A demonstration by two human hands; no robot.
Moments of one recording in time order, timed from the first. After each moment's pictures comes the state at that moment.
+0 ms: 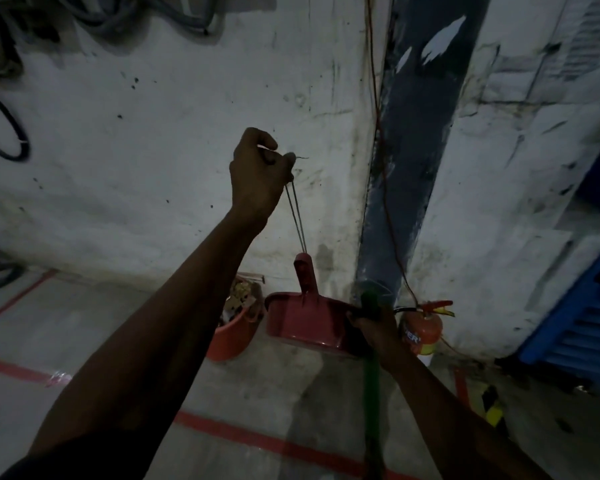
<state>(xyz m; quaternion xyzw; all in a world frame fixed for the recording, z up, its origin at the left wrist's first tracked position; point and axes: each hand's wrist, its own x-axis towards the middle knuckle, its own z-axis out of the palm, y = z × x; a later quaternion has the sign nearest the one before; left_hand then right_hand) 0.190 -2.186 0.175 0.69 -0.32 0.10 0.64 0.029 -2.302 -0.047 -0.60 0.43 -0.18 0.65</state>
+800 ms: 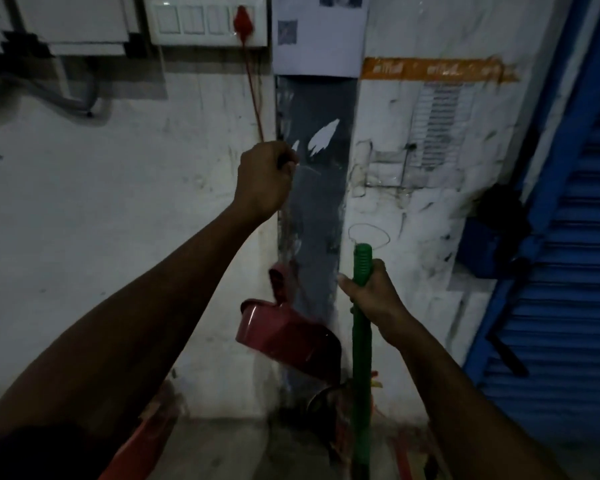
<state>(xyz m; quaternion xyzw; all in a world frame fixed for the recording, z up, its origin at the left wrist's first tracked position) 0.163 -2.396 0.278 0.68 -0.51 0.19 0.49 -0.005 -2.485 0.130 -0.72 0.33 -0.36 0.50</state>
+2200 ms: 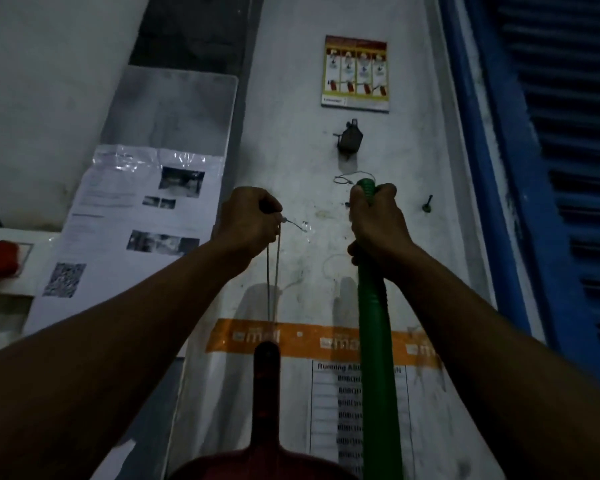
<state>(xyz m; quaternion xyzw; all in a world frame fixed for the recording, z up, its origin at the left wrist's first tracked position) 0.164 -2.813 0.581 0.49 -0.52 0.24 0.66 0.018 -2.900 0.591 -0.71 0.16 -0.65 0.24</state>
